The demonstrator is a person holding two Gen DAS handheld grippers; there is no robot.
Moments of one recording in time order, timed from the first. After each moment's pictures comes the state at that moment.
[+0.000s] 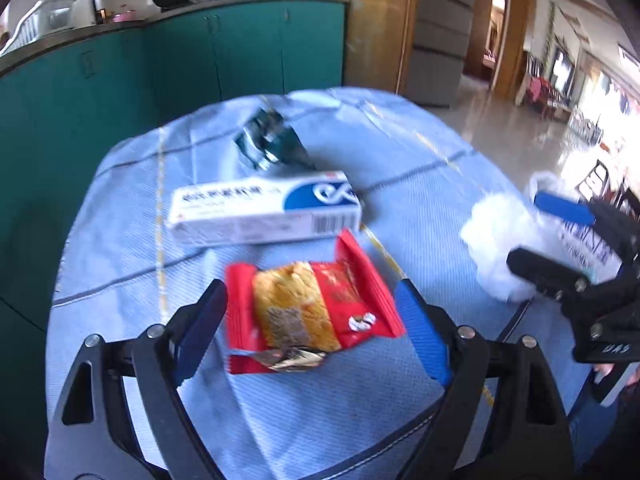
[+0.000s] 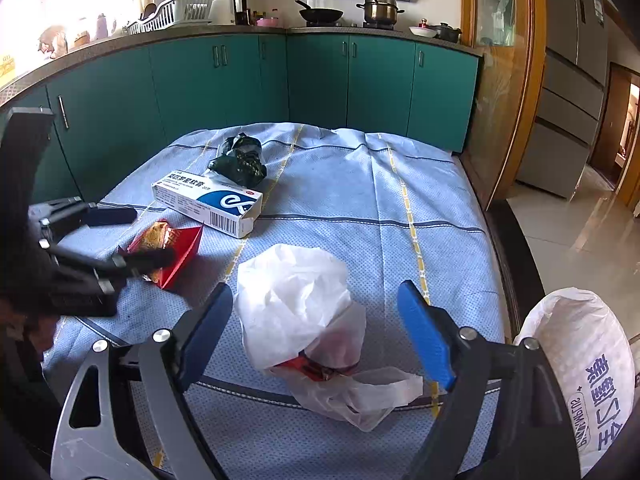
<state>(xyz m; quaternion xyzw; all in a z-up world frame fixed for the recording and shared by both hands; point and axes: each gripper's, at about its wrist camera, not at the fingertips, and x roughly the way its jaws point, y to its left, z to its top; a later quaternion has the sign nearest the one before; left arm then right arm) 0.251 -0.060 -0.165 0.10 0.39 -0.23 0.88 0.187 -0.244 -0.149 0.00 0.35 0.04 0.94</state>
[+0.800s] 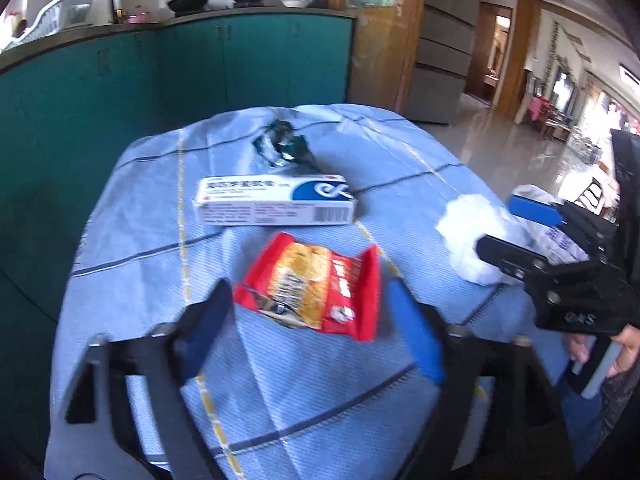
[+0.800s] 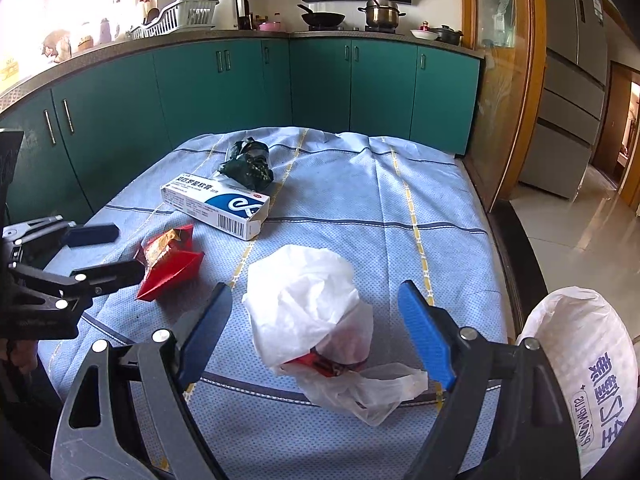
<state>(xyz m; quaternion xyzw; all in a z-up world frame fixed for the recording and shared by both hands) 0.219 -0.036 -0.145 0.07 0.37 -0.22 0.90 0.180 -0.238 -0.146 0.00 0.34 0.05 0.94</state>
